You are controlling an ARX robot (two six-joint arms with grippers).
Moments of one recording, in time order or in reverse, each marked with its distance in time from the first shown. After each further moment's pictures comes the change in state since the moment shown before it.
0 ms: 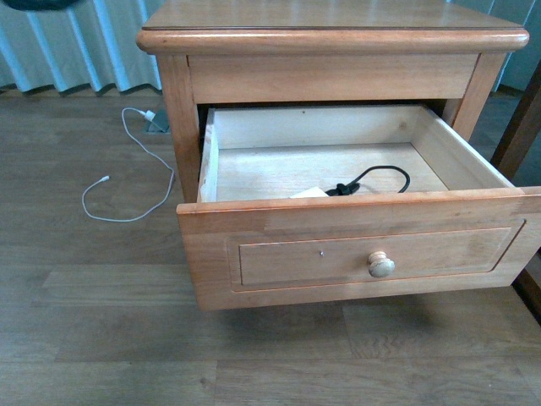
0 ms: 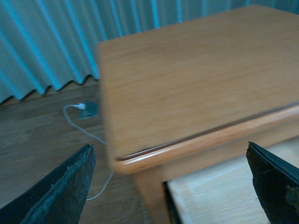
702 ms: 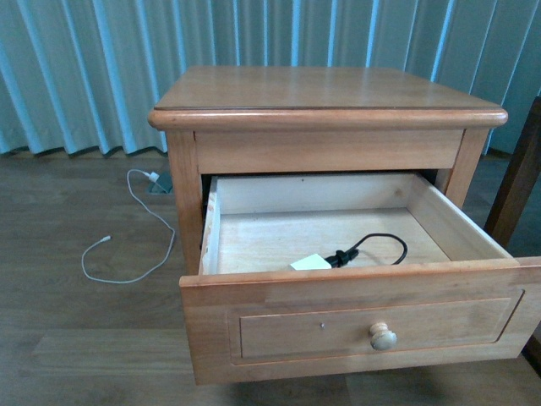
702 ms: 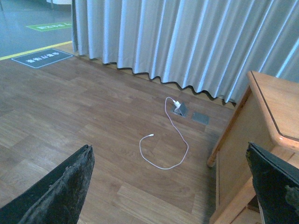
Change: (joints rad) left arm 0.330 -1.028 -0.682 -0.248 -0.207 -0.315; right arm 0.000 0.000 0.000 0.000 0.000 0.000
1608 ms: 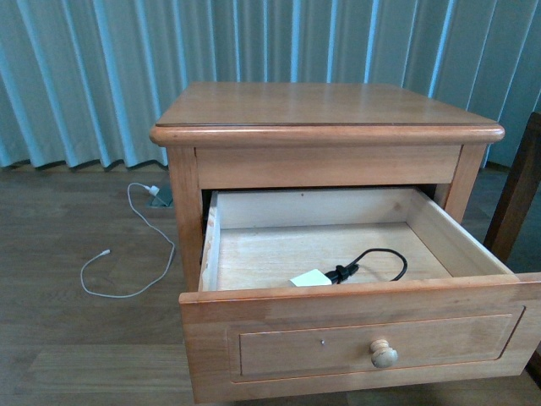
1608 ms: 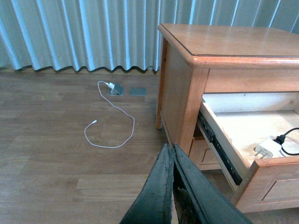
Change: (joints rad) left arm 0.001 -0.319 -0.357 0.048 0.426 0.164; right arm 0.001 0.000 0.000 0.000 0.003 0.000
